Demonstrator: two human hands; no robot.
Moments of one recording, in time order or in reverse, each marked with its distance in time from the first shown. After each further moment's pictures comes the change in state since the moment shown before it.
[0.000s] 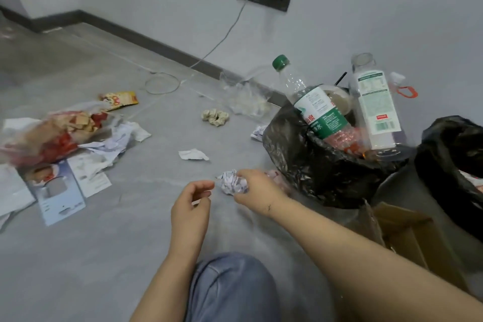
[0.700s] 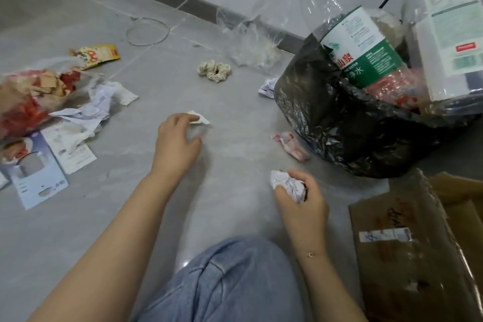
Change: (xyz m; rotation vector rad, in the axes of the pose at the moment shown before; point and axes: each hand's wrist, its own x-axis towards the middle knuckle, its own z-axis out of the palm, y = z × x) left_hand 0.121 -0.037 -0.009 0.766 -0.159 0.303; right_hand -0.047 0.045 0.089 0.921 0.712 0.397
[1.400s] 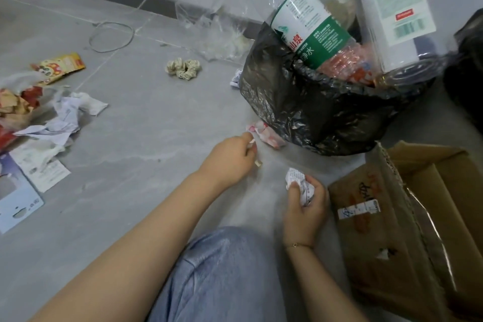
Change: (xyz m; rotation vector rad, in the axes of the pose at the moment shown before) left_hand -0.031 0.109 0.058 0.114 -0.513 0.263; right_hand 0.001 0.058 -0.014 0.117 0.390 0.022
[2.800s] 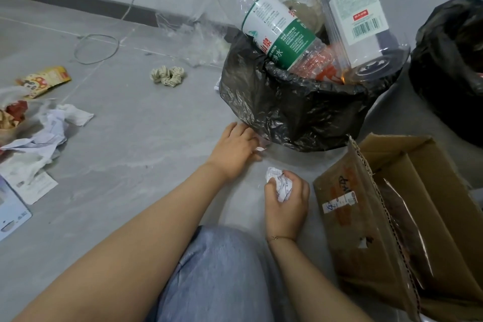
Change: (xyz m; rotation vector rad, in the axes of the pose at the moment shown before) left_hand 0.048 -0.008 0.042 0.496 0.130 0.449; right_hand 0.005 0.003 0.006 -0.170 0.018 -0.168
